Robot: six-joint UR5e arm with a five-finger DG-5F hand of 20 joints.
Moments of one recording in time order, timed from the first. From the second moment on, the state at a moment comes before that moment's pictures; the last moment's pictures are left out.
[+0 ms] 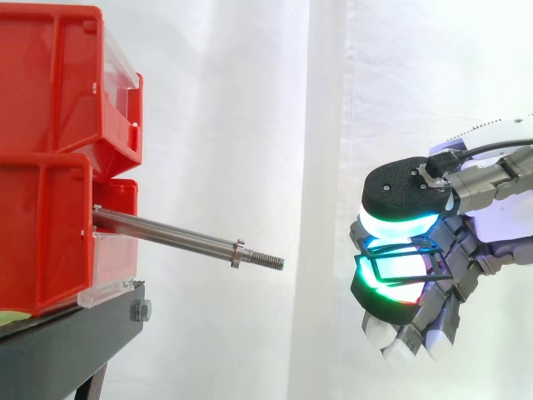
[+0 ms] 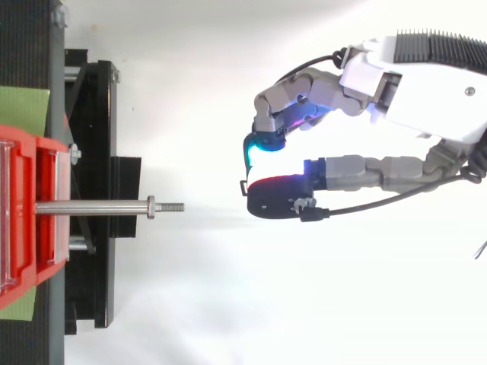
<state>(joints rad) 0.16 -2.15 -1.27 -3.06 -1.18 -0.55</state>
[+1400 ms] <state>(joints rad) 0.16 -2.15 -1.27 -3.06 -1.19 -0.55</state>
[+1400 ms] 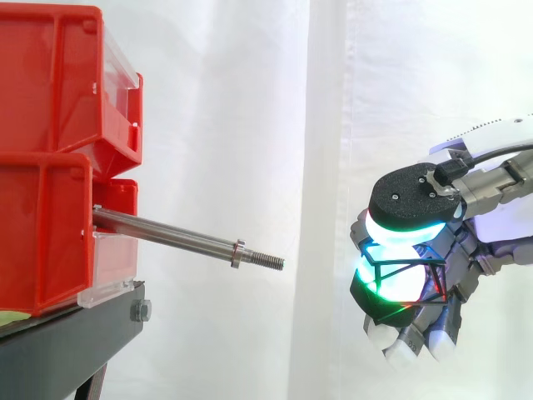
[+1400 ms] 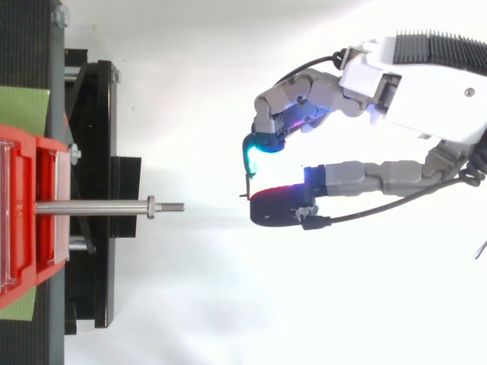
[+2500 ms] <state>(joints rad) 0.17 -2.09 -1.27 -3.12 -1.21 -0.64</state>
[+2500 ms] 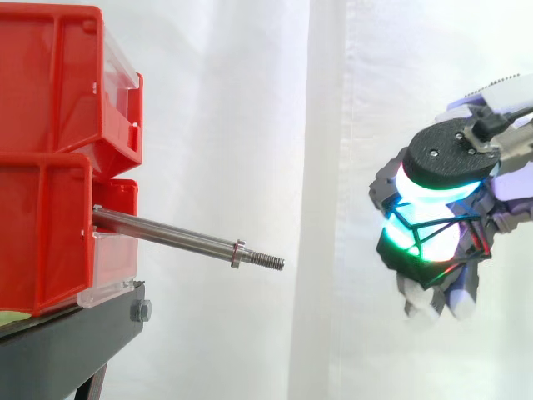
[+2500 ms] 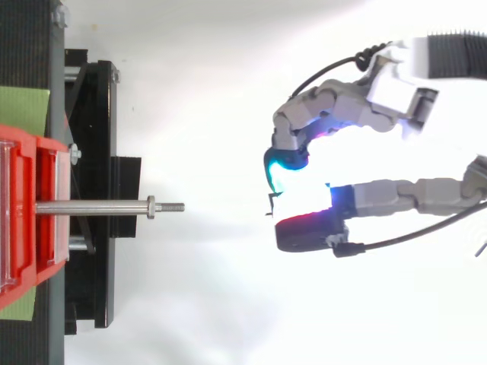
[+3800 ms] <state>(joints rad) 0.17 -2.09 -1.36 -2.97 -1.13 -0.66</state>
